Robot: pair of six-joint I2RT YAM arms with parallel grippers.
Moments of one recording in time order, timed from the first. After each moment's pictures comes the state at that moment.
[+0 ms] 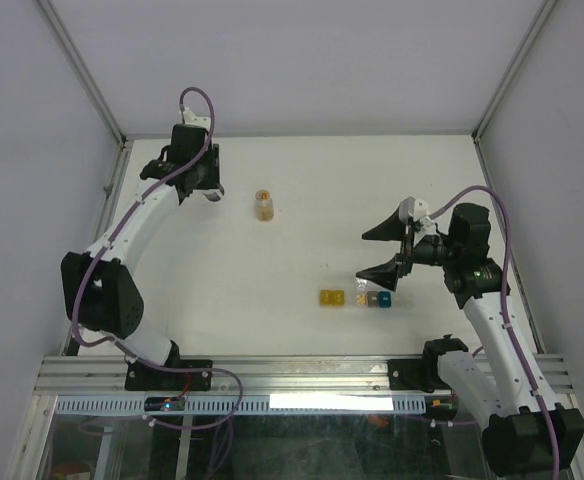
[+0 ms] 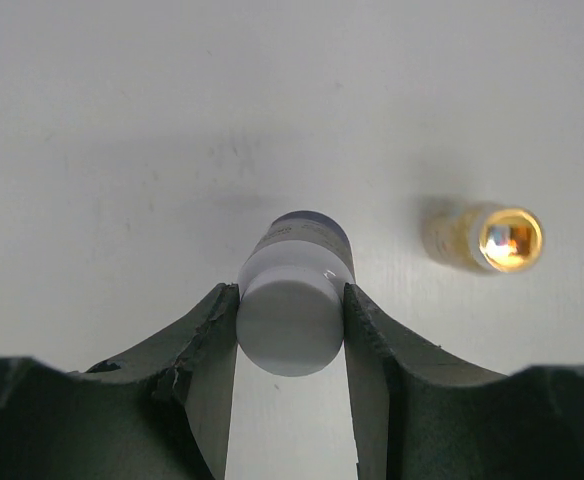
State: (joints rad) left arm -0.30 1.53 1.36 -0.54 -0.19 -0.15; right arm 0.11 0.80 0.71 -0.28 -1.24 -0.29
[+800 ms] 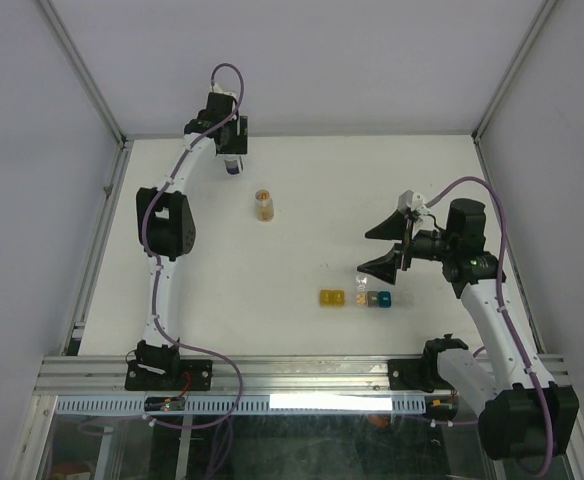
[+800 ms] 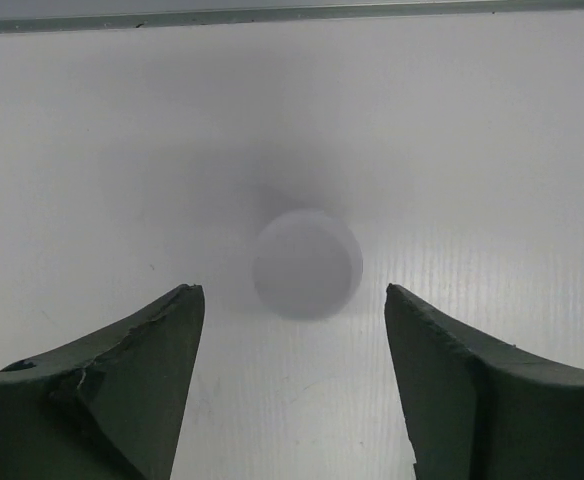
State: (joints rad) left arm -0.23 2.40 2.28 -0.63 -0.18 -0.12; right arm 0.07 0.89 0.71 -0.30 -1.23 -0.30
